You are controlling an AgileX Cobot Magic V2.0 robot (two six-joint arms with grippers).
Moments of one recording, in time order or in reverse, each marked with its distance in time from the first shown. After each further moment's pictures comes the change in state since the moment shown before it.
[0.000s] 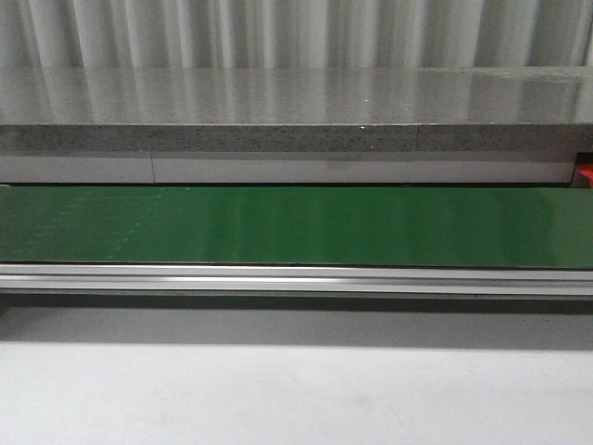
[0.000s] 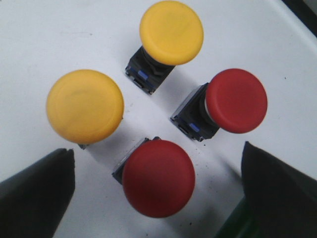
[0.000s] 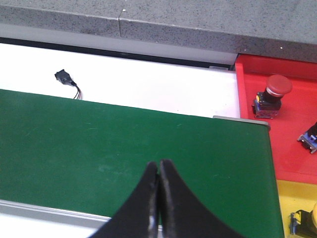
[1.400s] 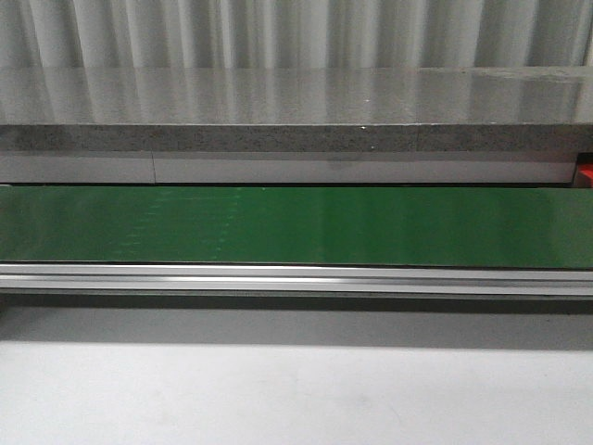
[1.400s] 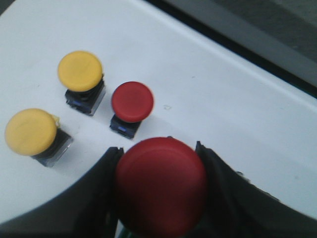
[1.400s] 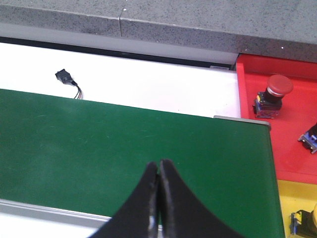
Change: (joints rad) left arm -0.117 -0.210 -0.004 0.002 0.061 0.187; right arm 0.000 0.000 0.000 -0.002 0.000 0.000
